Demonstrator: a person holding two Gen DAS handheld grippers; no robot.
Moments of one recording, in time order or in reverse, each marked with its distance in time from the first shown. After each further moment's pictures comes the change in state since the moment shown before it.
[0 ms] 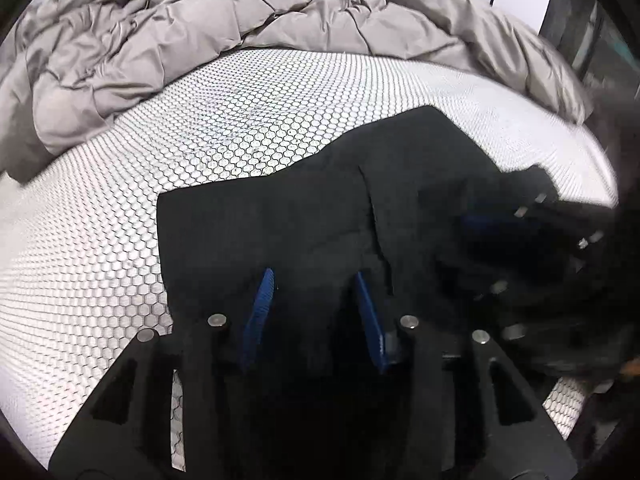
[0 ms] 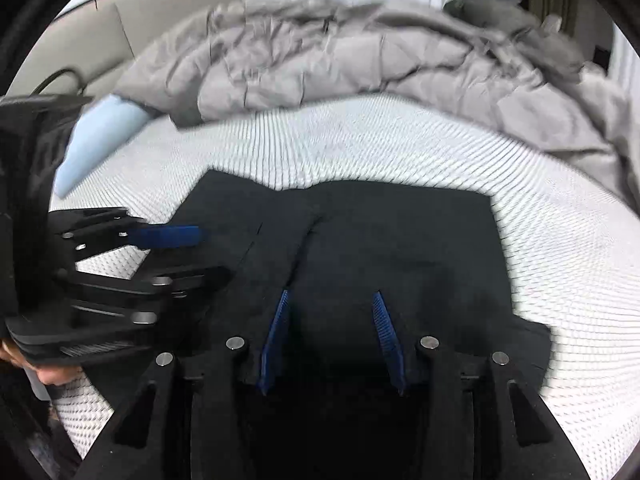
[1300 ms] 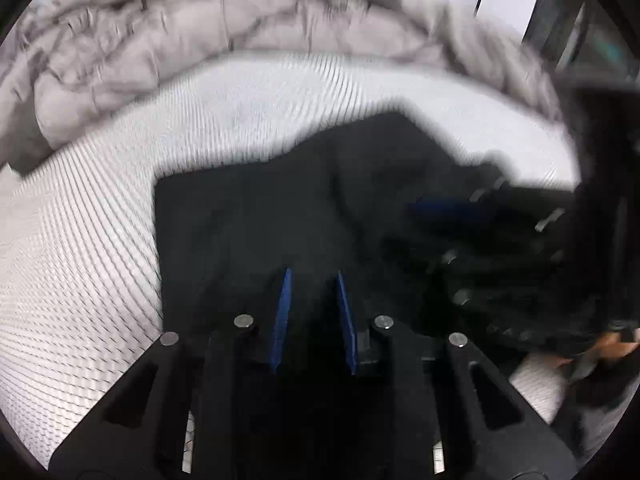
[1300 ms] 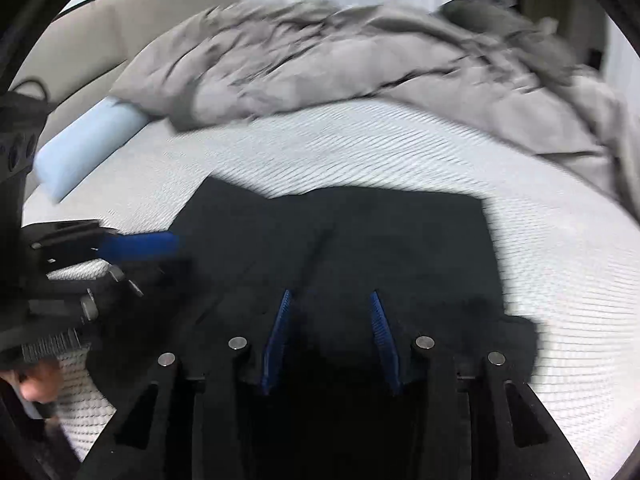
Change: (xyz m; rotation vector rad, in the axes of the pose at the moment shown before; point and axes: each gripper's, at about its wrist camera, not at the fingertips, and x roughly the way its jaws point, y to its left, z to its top) left arm -0.012 -0.016 -0.022 0.015 0.005 -0.030; right arm -0.006 0.011 -0.002 -0.008 -0.019 0.002
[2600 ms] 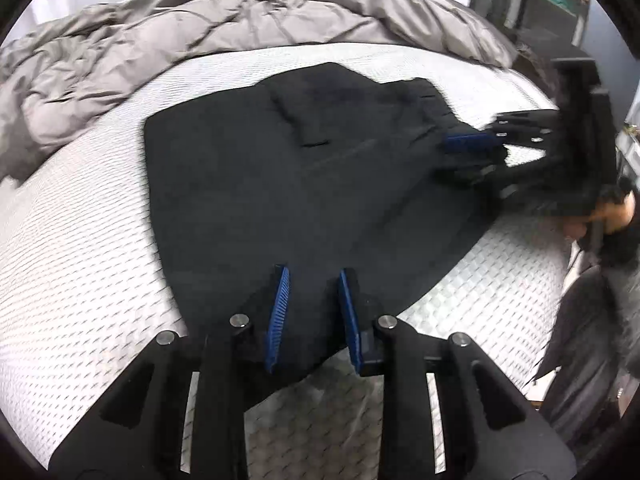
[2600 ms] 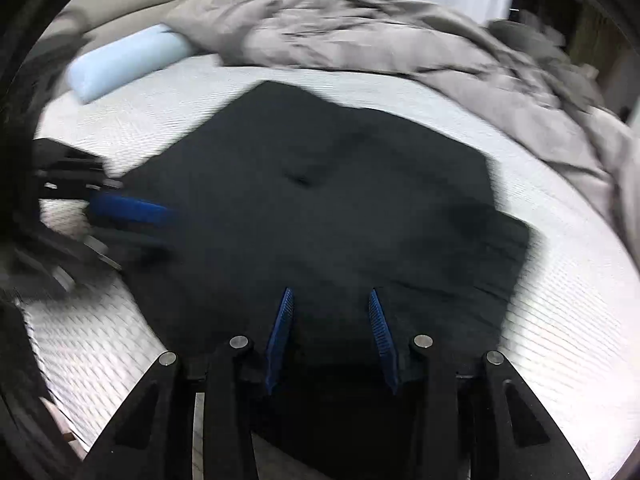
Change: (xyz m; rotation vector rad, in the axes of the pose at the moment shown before) left arm -0.061 -0.010 -0.089 0.178 -0.042 -0.055; right arm -0.034 0.003 -0.081 -0.202 0.013 -0.090
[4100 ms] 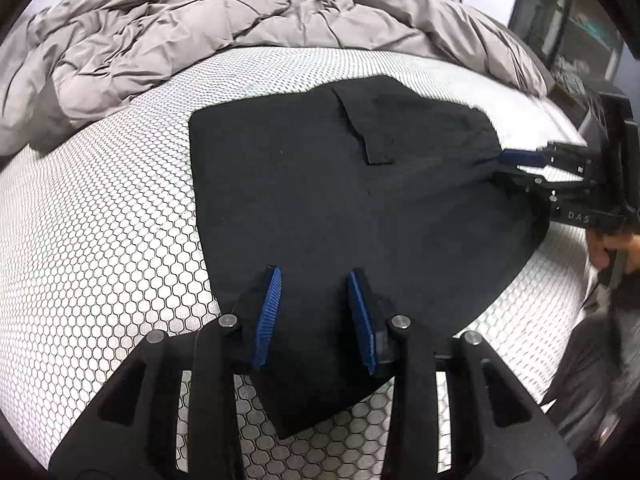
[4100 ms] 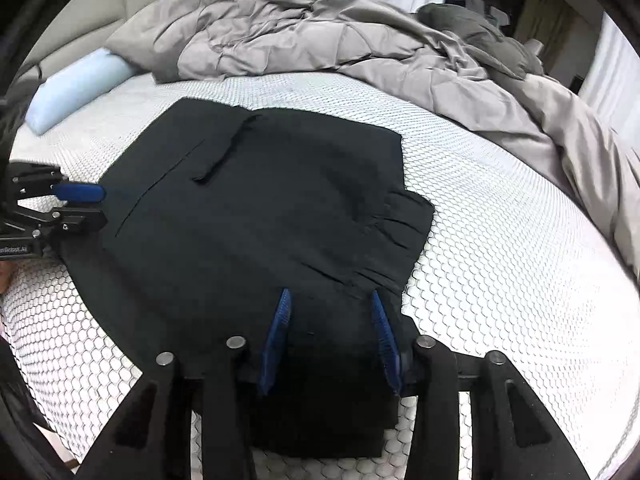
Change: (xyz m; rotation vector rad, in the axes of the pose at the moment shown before) left arm 0.005 0.025 0.016 -0.133 0.004 0.038; right arm -0.011 -0.038 -0.009 0.131 -0.009 -0.084
